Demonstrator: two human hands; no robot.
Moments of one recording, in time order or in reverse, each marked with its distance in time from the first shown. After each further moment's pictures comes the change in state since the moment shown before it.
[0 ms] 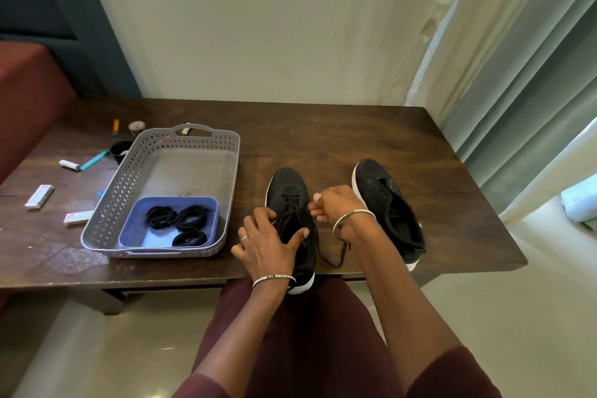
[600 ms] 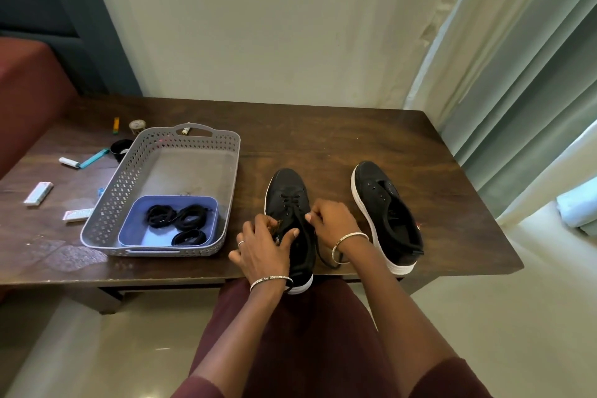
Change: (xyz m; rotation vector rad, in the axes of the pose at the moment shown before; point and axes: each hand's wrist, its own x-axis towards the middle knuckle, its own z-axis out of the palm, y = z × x) left_hand 0.000 -0.009 0.003 -0.045 -0.047 -0.049; right_hand 0.003 0.031 -0.003 -0.949 -0.008 -0.404
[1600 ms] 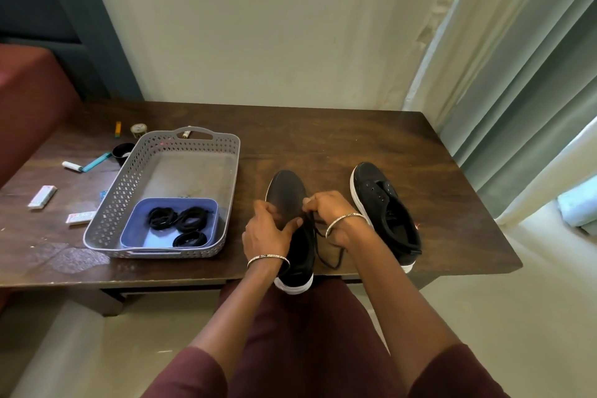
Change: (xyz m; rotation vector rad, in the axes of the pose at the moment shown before) left_hand 0.028 0.012 -0.006 -0.213 -0.120 0.068; right_hand 0.006 -0.021 -0.021 0.802 -0.104 0.363
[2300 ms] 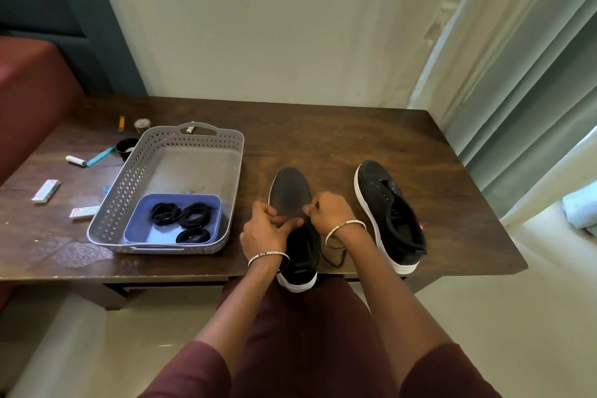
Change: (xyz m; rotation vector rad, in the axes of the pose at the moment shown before) left_hand 0.007 -0.017 0.005 -0.114 0.016 -0.084; right_hand 0.004 0.004 0.008 -0.802 0.121 -0.287
